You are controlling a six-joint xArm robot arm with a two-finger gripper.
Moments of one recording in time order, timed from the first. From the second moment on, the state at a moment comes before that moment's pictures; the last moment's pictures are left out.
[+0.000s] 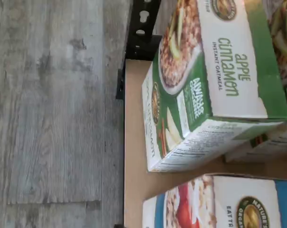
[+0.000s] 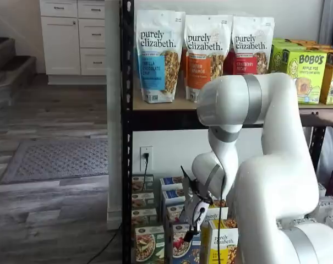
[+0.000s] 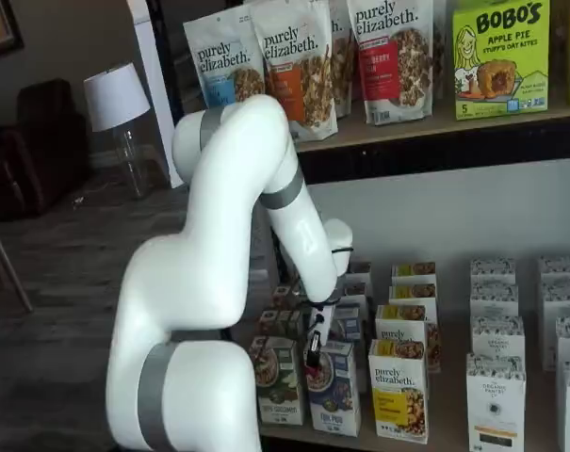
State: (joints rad) arm 0.02 0.80 -1.26 0.91 0.47 -2.34
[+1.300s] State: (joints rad) arm 0.01 0.91 -1.39 0.83 0.46 -2.28
